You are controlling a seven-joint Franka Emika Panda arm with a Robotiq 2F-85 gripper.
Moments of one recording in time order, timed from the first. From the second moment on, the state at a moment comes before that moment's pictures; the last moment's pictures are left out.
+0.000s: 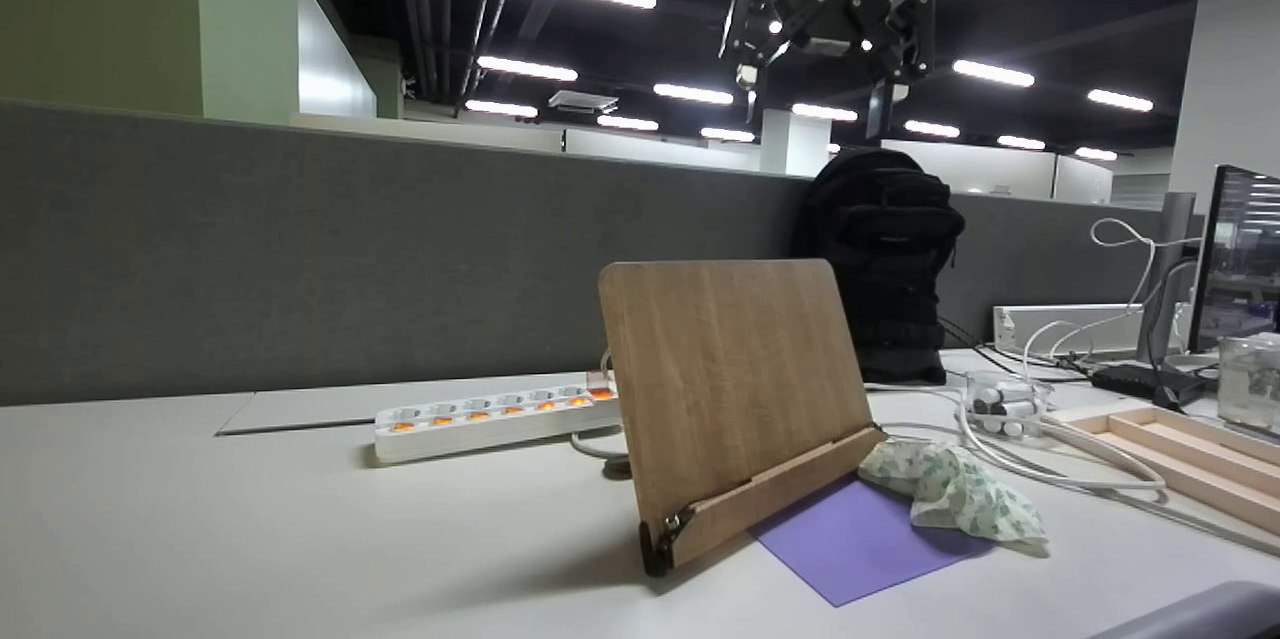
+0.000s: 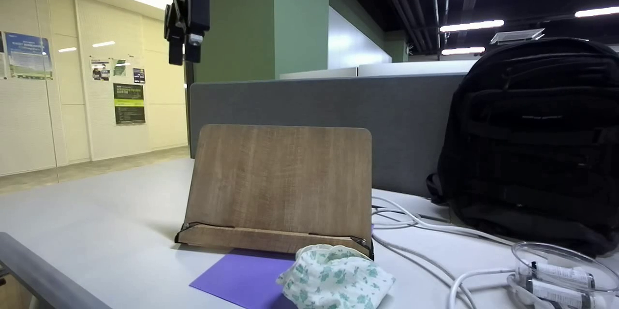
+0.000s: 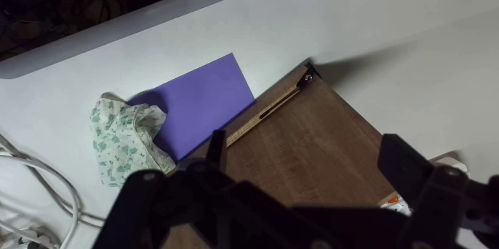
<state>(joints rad) -0.05 -0.52 0.12 -2.49 0.15 1.95 0.35</state>
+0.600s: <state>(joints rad) -0.14 -0.39 0.03 -2.60 0.09 2.25 0.32</state>
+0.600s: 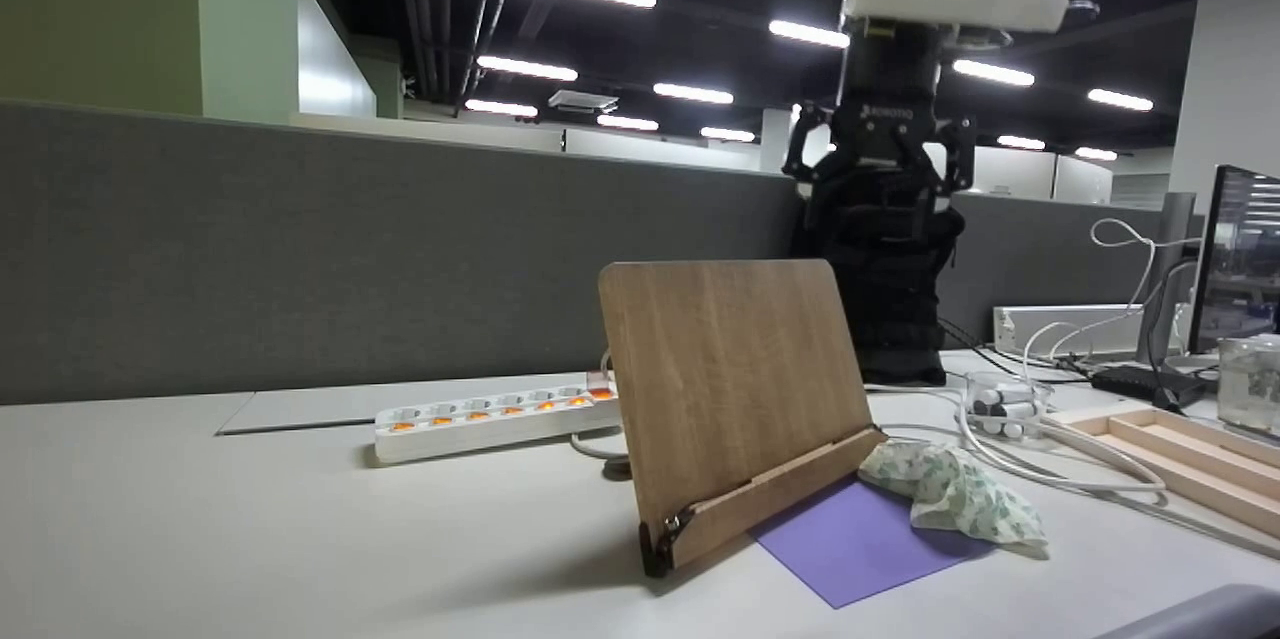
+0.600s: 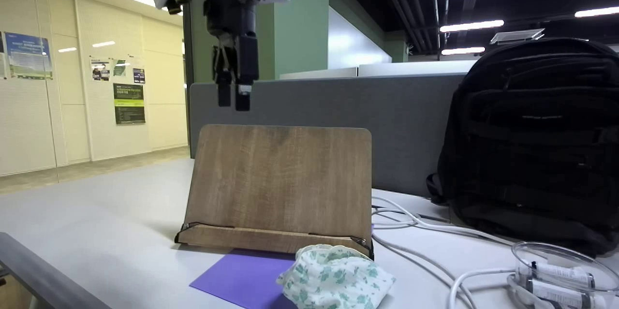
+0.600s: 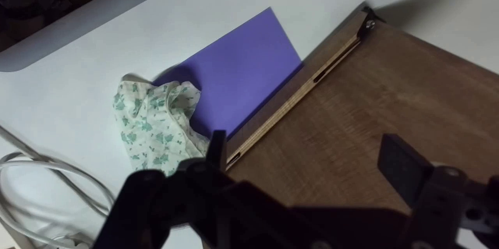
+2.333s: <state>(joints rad) -0.17 0.05 -0.17 -2.55 -0.03 2.43 0.05</state>
